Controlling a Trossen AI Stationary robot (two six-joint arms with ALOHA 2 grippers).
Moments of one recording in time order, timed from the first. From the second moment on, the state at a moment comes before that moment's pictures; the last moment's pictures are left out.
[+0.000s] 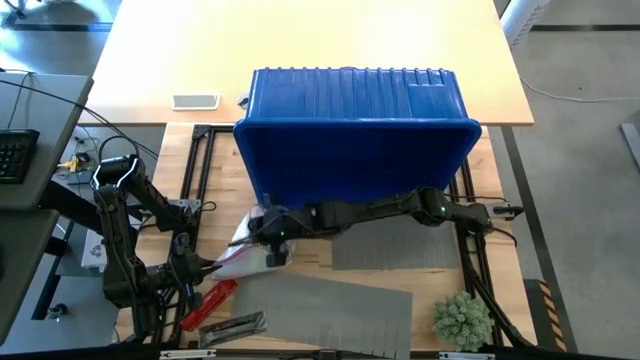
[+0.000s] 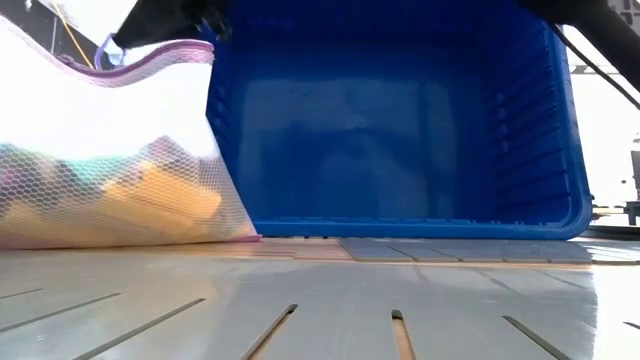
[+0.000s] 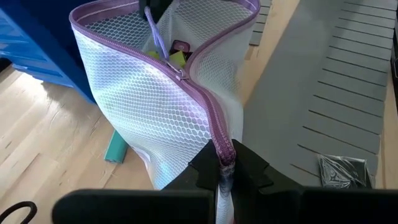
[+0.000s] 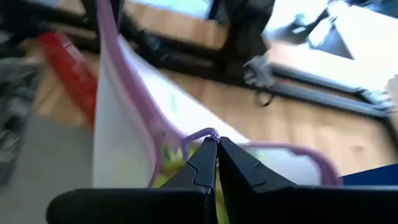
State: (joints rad) left arm -1.36 1.41 1.06 -1.44 -0.91 -1.79; right arm 0.16 2.40 2.34 -0.57 0.14 -0.17
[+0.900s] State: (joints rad) left arm -1.38 1.41 1.06 -1.47 -0.91 -1.87; right arm 0.27 2.49 2.34 -0.32 1.16 -0.42
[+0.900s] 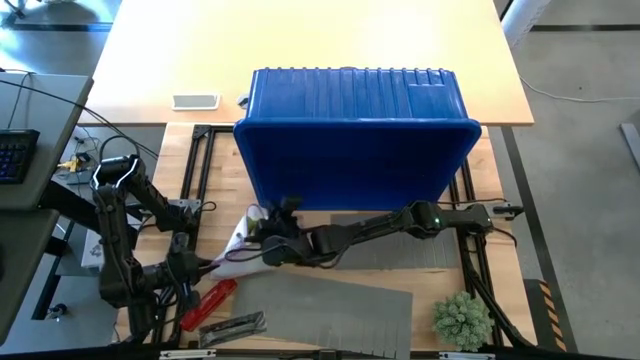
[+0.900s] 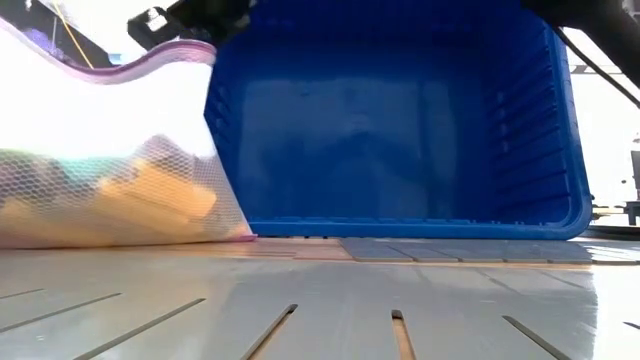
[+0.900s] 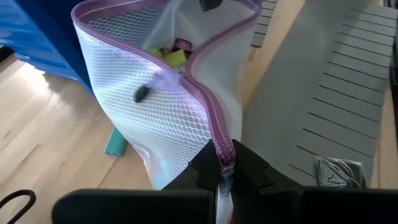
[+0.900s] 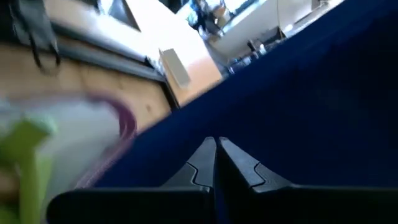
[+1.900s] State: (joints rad) left arm -1.40 1.41 1.06 -1.48 -0.95 -1.88; right arm 0.20 2.51 2.34 -0.25 0.16 -0.23
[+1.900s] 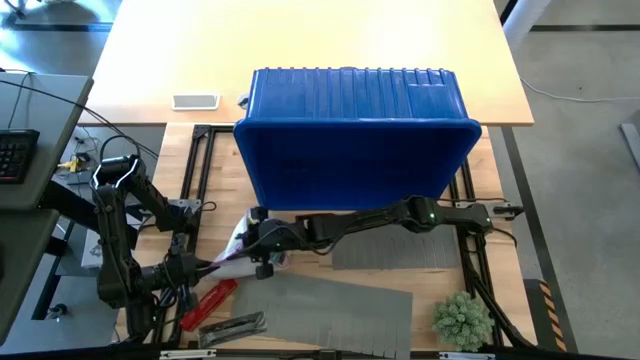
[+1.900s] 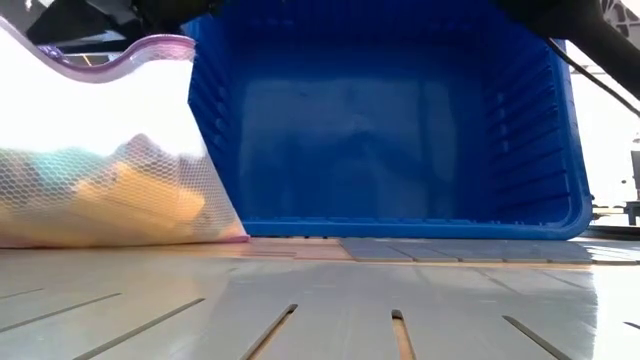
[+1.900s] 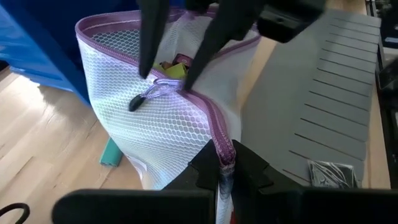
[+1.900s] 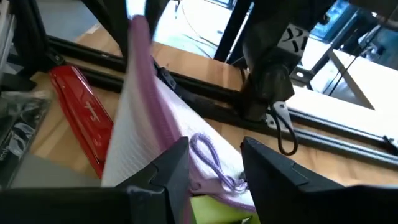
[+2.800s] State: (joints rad) left arm -1.37 1.41 1.06 -1.39 -0.94 -1.70; right arm 0.16 2.52 2.34 -0.41 0.27 -0.24
